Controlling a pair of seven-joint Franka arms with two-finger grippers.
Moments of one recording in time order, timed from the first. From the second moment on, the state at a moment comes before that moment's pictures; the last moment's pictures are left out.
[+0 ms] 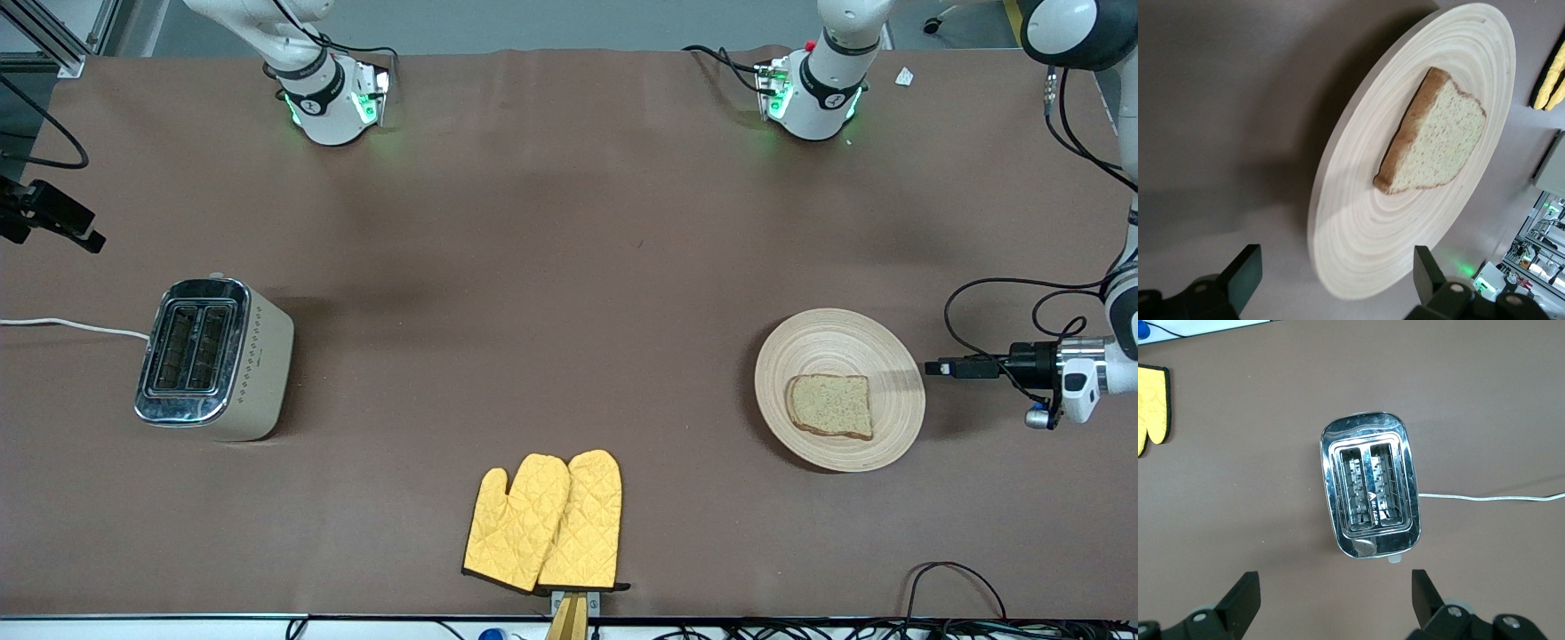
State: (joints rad) left arm 0.62 0.87 -0.31 -1.42 -0.42 1.73 0.36; right arm -0.08 -0.07 -0.02 -1.64 0.02 1.66 0.06
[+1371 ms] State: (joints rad) left arm 0.58 0.91 -0.31 -1.42 -0.46 1.82 0.43; right arm -0.06 -0.19 0.00 -1.72 0.03 1.59 0.07
